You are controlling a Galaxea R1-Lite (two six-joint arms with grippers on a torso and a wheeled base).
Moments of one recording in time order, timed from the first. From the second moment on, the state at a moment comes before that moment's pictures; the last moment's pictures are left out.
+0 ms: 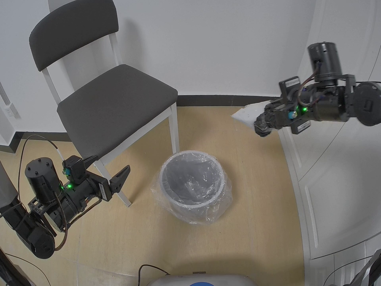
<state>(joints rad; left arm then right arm) -0.30 1.80 -0.24 -1.48 -0.06 0.03 0.44 1.77 -1.48 0.11 -0.16 -1.77</state>
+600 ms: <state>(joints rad) -0.23 1.84 -0.29 -1.48 -0.07 0.03 0.56 2.22 -1.74 -0.03 -0.14 -1.78</state>
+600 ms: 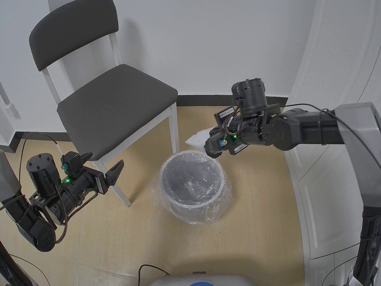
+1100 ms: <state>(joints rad) -0.21 1.86 -0.30 -1.49 -0.07 0.02 0.63 2.42 -1.81 -0.03 -0.12 -1.68</state>
